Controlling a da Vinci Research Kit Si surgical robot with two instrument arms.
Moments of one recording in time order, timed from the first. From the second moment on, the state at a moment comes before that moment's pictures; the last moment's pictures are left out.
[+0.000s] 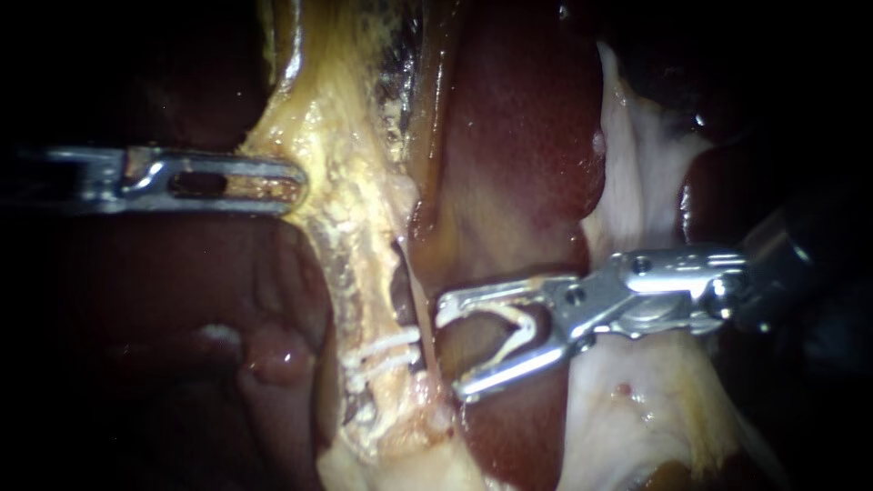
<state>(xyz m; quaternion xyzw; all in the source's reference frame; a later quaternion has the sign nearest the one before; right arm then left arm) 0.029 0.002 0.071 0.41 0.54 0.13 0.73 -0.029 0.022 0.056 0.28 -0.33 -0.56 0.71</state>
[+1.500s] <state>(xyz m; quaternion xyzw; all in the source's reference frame) 0.036 0.004 0.078 0.49 0.56 0.15 0.66 -0.026 0.021 0.055 0.28 -0.33 -0.56 0.71</state>
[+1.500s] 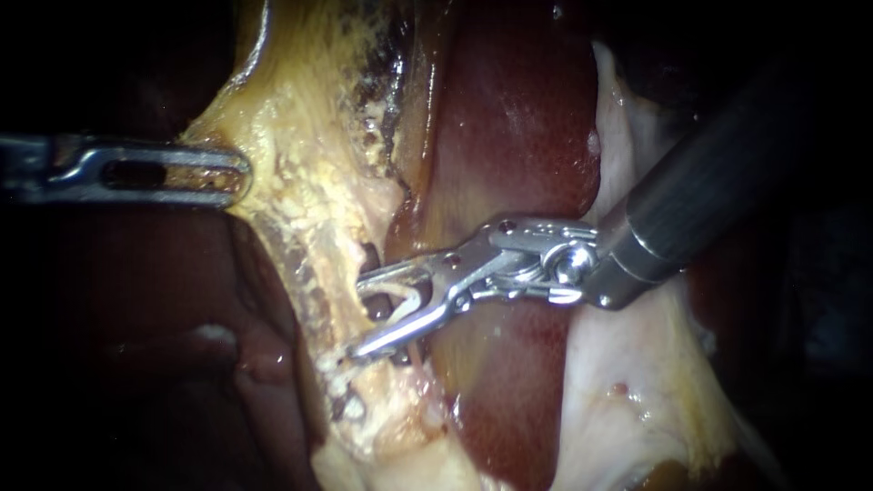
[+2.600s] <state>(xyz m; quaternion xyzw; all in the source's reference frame) 0.040 0.002 0.074 0.59 0.57 0.13 0.55 -0.025 0.022 0.057 0.27 -0.33 -0.56 0.71</state>
